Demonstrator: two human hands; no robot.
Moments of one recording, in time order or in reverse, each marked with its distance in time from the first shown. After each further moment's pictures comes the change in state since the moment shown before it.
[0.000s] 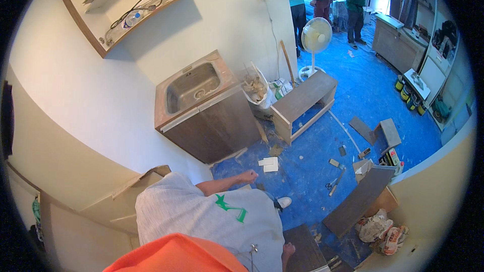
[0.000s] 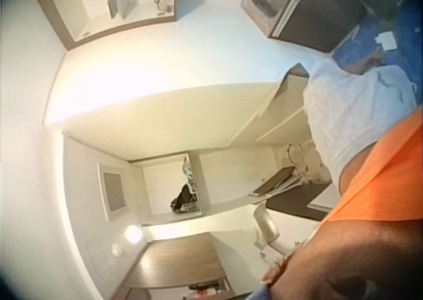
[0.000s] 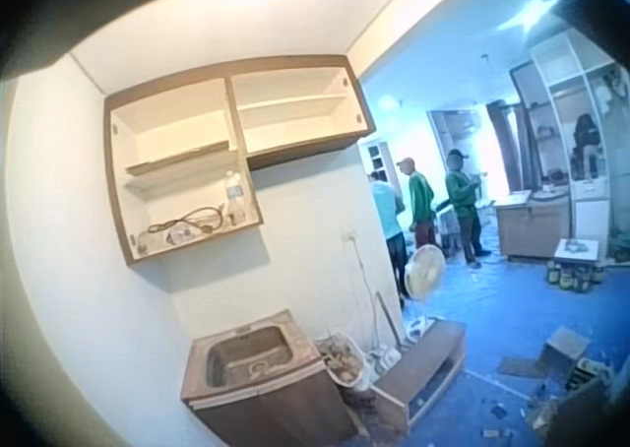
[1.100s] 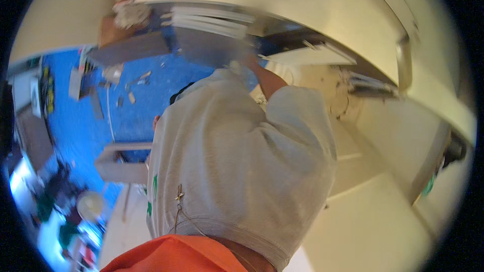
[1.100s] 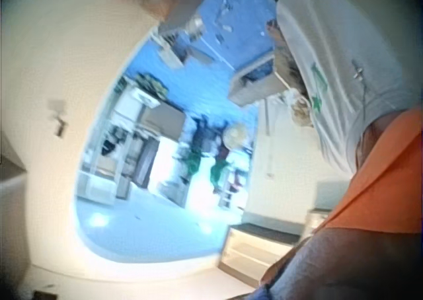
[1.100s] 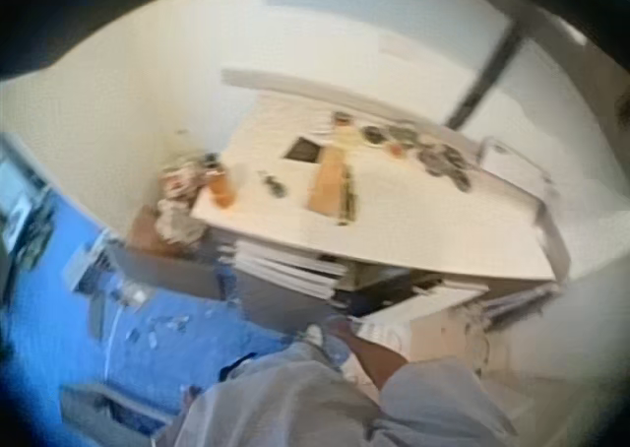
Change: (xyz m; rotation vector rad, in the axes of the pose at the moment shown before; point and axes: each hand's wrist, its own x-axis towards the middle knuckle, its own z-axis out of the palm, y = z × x) left_hand 0.097 0.123 0.214 0.621 -0.791 0.038; right_hand -0.200 0.236 -0.054 -0.044 1.056 -0.042
